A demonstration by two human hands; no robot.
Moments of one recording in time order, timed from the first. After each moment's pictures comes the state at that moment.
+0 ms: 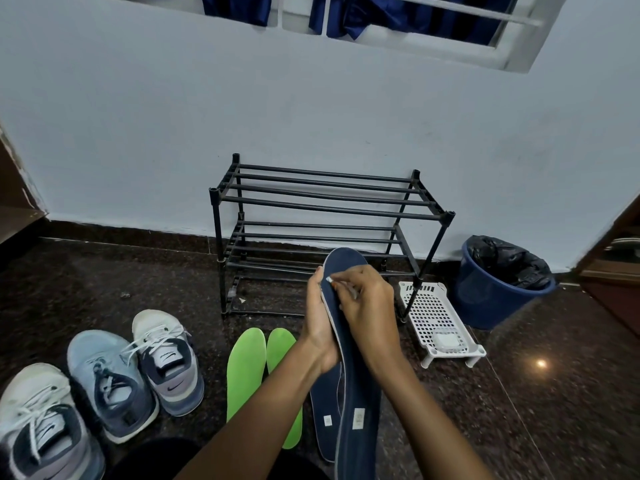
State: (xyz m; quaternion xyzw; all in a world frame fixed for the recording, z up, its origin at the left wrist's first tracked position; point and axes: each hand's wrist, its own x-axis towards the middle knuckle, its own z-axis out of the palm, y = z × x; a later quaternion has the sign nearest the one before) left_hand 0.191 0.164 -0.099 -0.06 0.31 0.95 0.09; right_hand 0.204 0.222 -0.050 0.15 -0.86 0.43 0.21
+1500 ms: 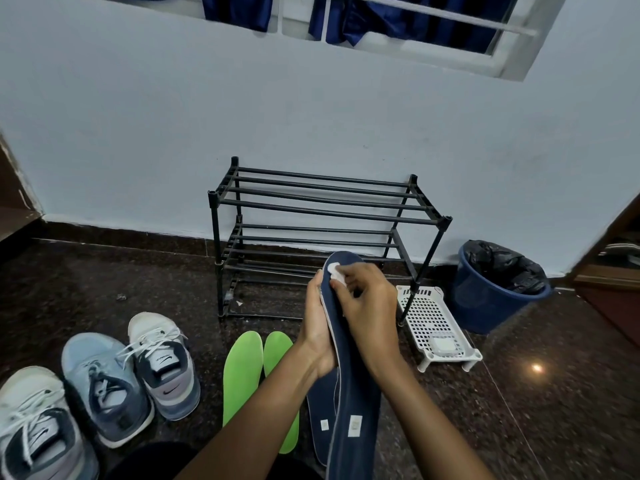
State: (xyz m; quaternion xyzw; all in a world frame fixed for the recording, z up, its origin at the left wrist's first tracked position) left_hand 0.196 0.159 -0.092 -0.06 0.27 0.95 0.12; right_hand 0.199 0.222 -0.046 0.15 -0.84 0.45 0.25
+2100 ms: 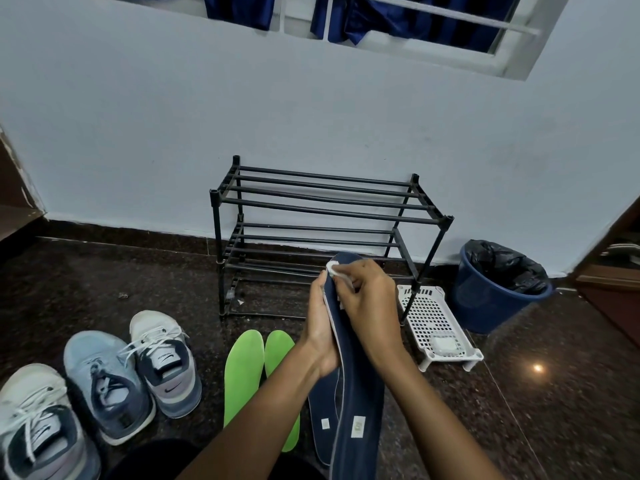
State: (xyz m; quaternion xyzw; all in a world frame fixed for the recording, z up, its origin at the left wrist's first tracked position) left_hand 0.198 0.161 -0.088 -0.04 0.25 0.96 0.12; right_hand 0.198 0.222 -0.042 0.16 -0.87 0.42 0.22
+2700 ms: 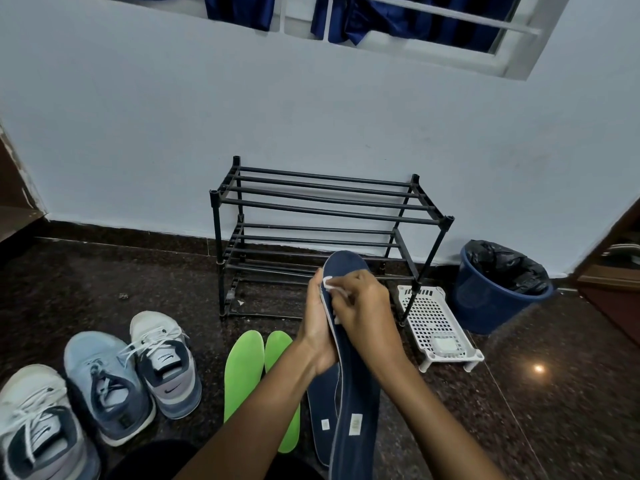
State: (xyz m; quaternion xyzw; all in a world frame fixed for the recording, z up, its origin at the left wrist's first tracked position) left_hand 0.199 0.161 -0.083 -0.06 0.28 0.95 0.10; right_hand 0.211 0.224 -0.040 0.19 -0.89 0.39 0.16
